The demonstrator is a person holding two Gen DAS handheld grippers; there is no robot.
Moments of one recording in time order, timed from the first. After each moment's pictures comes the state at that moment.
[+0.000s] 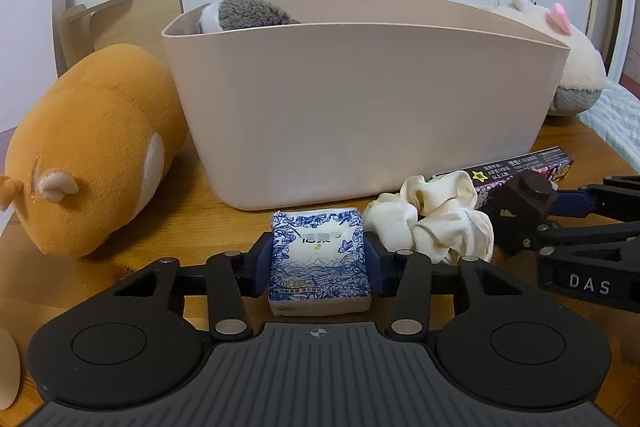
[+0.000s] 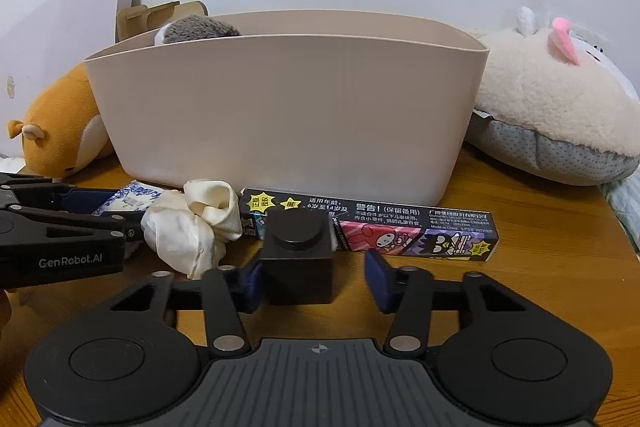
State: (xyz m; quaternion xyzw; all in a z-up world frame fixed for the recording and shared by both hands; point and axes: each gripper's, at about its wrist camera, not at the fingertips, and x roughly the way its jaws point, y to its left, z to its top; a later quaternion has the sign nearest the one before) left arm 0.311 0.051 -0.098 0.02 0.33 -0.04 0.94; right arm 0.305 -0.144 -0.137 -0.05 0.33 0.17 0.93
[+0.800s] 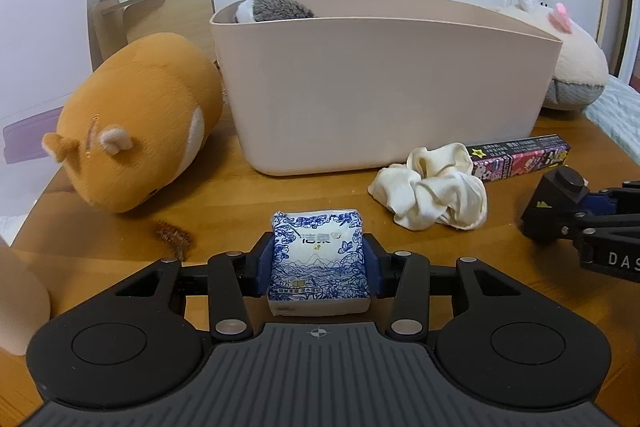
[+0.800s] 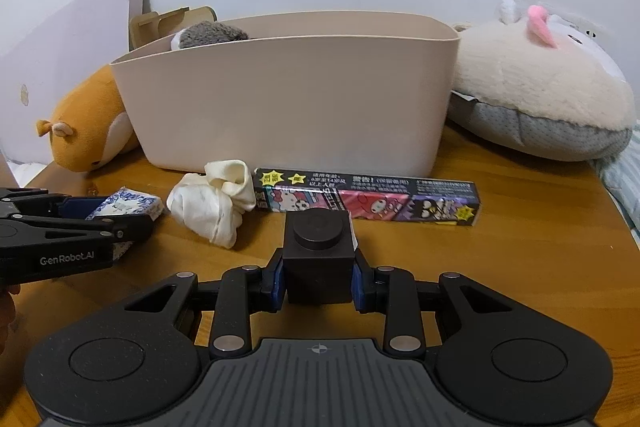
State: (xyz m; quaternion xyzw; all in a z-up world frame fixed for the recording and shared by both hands) left arm 0.271 0.054 -0.096 0.02 0.32 0.00 0.95; right arm 0.270 -0.164 -0.129 -0.03 0.33 0.19 0.92
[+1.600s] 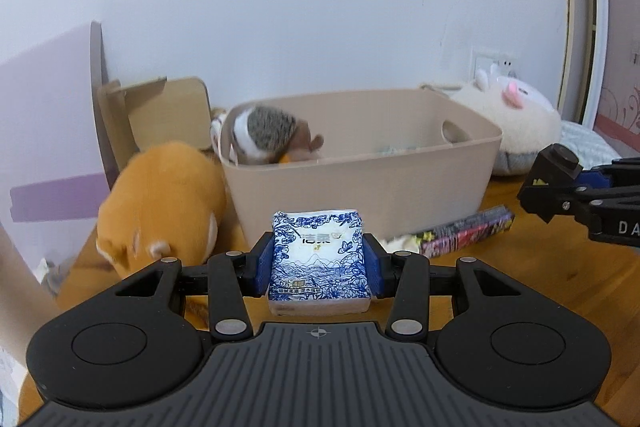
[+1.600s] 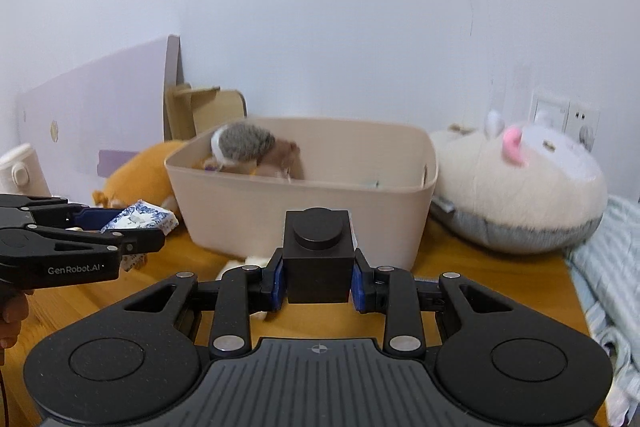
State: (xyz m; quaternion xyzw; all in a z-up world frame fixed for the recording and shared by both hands) left arm 0.240 0.047 -0.013 0.04 0.24 -0.03 0.97; right arm 0.238 -0.191 -0.040 -0.03 0.24 0.21 0.95
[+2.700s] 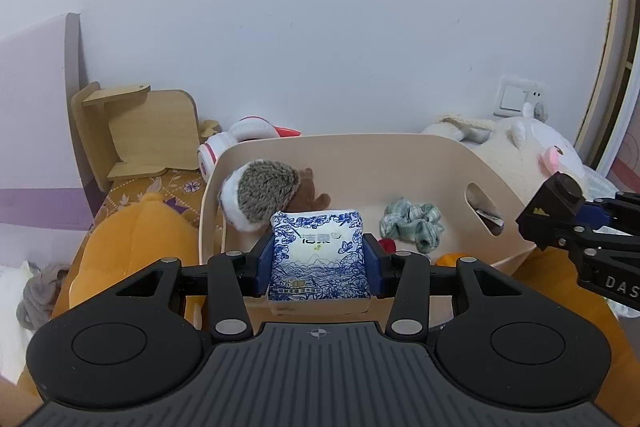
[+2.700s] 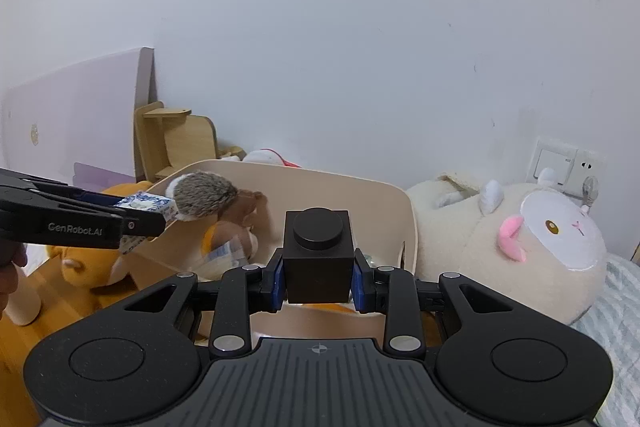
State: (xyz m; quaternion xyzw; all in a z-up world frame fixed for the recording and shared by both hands) left arm 0.351 0.045 0.039 -0.01 0.30 -0.03 0.95; right arm 0.333 -0.177 0.000 -0.06 0.24 0.20 0.95
